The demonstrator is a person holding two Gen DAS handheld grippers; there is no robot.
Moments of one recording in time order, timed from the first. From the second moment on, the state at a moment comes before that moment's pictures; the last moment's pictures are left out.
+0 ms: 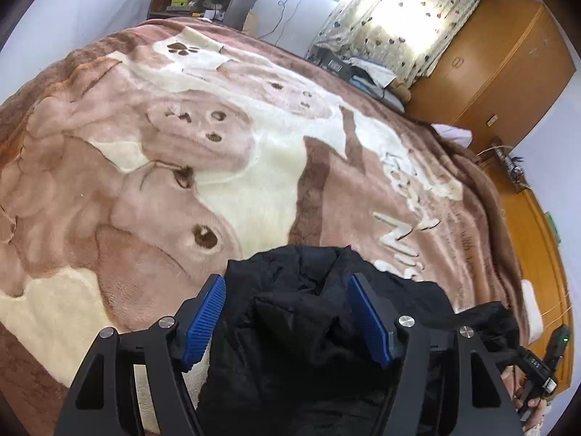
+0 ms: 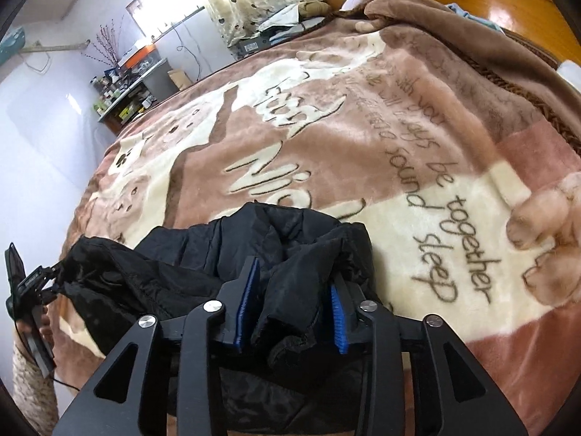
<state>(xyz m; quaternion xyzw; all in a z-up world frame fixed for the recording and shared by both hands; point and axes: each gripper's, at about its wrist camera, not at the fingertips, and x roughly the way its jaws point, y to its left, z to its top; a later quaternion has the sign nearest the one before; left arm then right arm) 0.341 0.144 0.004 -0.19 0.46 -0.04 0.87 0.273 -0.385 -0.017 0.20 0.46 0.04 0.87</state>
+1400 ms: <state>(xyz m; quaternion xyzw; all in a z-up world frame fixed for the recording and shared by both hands) 0.369 0.112 -0.090 -0.09 0.52 0.01 0.85 0.317 -0.373 -0.093 0.10 0.49 0.00 0.87</state>
